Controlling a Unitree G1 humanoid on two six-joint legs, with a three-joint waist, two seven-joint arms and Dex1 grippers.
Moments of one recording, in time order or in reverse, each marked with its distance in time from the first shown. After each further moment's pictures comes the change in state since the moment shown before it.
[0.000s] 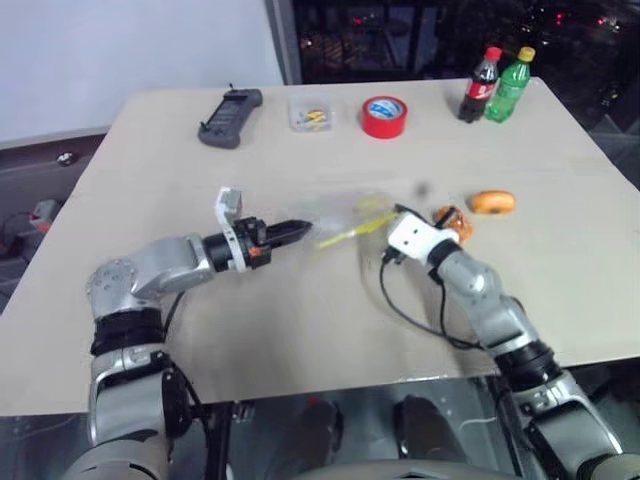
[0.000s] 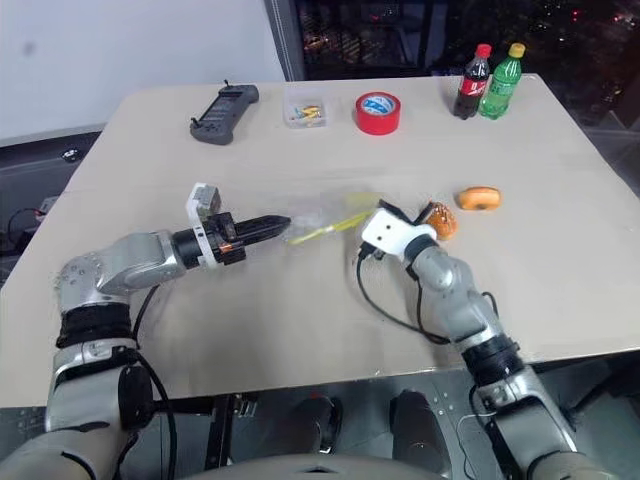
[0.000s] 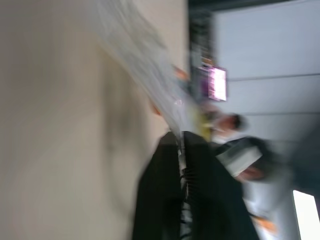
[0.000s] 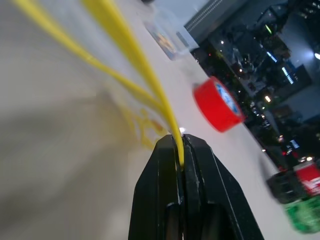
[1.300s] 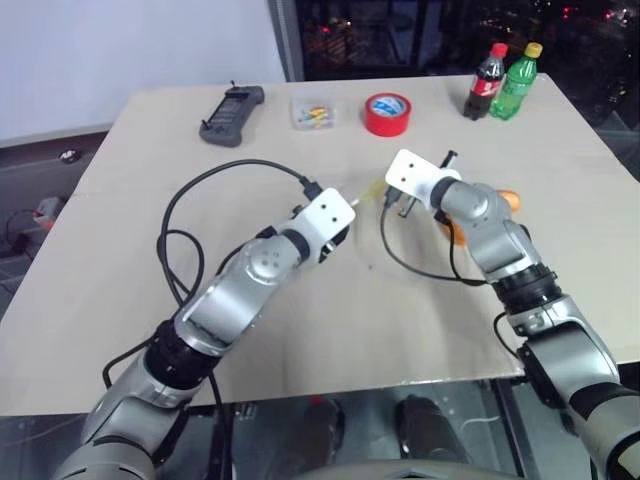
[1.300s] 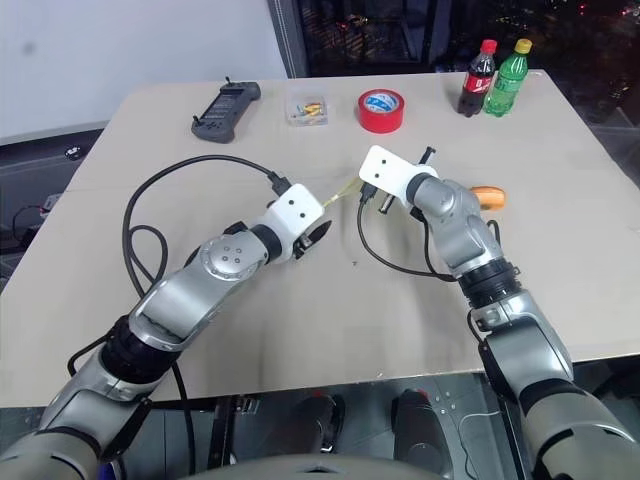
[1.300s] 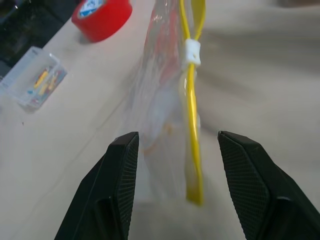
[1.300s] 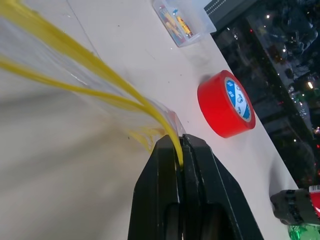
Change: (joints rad) left arm -0.009 0.011 -0.811 -0.621 1.743 -0.536 -0.535; right arm -0.290 0.009 0.020 0.126 0.019 0.221 0.240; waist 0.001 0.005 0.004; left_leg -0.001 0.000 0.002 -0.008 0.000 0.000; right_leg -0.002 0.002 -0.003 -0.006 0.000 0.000
